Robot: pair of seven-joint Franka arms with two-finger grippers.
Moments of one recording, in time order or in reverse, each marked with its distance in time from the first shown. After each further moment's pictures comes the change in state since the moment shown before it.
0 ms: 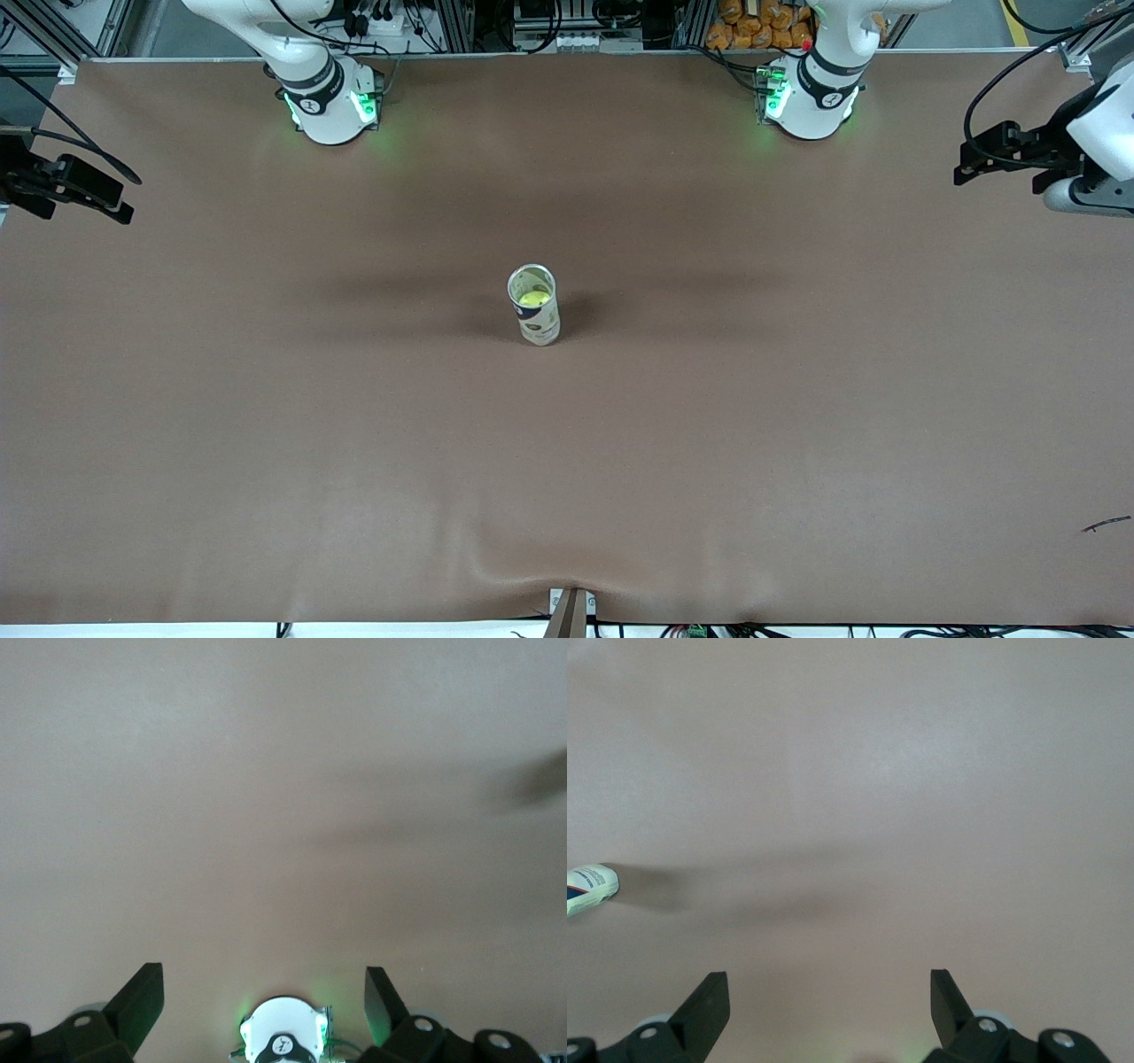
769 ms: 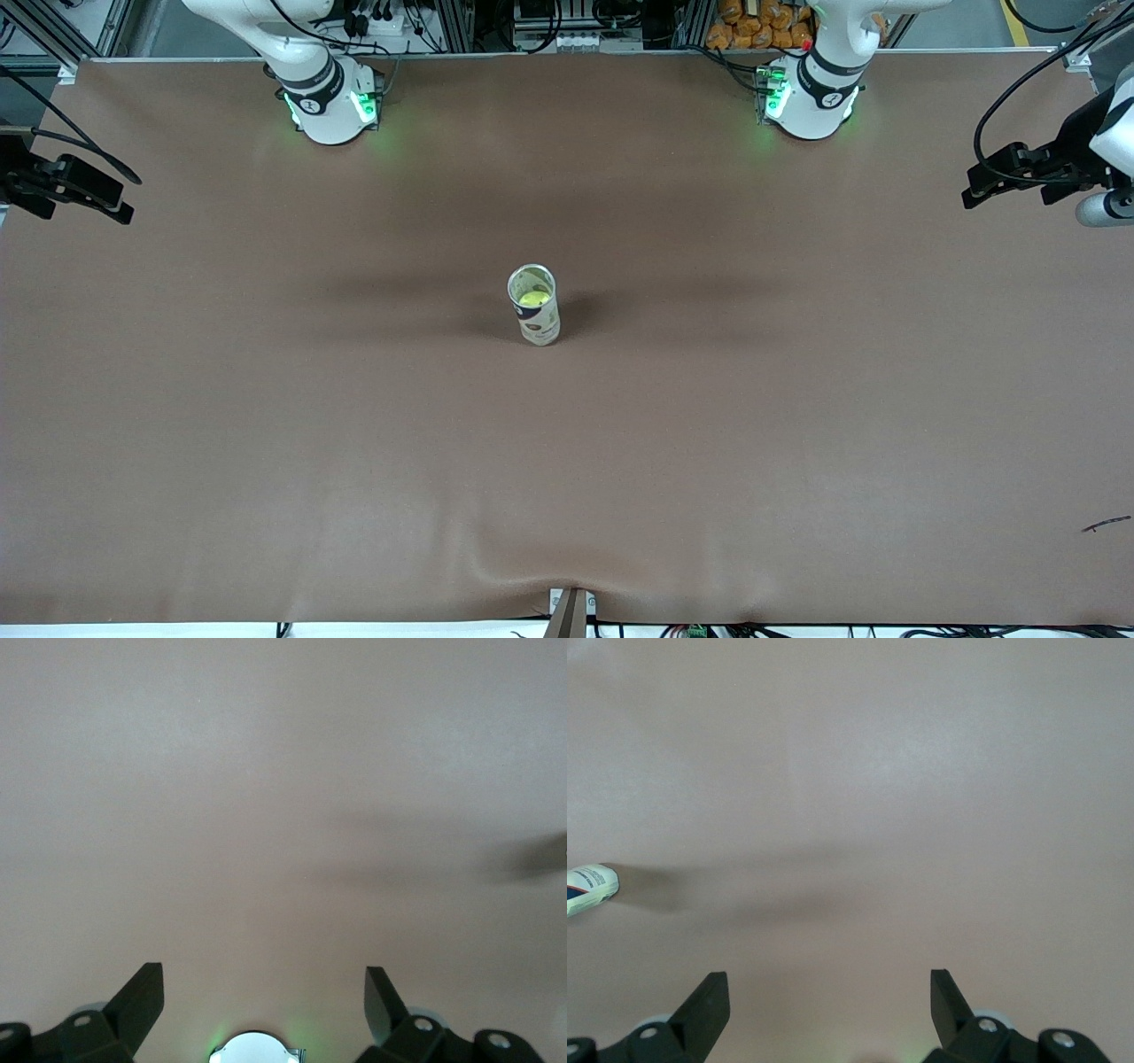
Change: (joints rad) left arm 0.000 0.000 -0.002 0.000 0.006 0.073 -0.134; right arm 0.000 0.000 0.000 0.000 0.000 0.000 0.000
